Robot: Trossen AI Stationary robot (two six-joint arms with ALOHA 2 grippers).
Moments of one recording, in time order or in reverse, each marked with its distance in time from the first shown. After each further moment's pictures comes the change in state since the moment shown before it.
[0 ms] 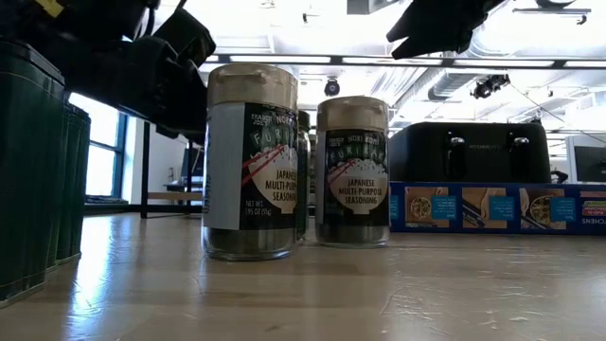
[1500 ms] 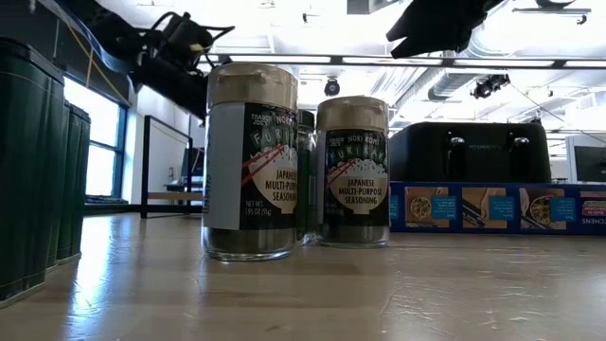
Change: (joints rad) left arm 0.815 -0.257 0.191 -0.545 0.385 0.356; right arm -0.001 0.000 0.000 0.005 -0.004 -0.019
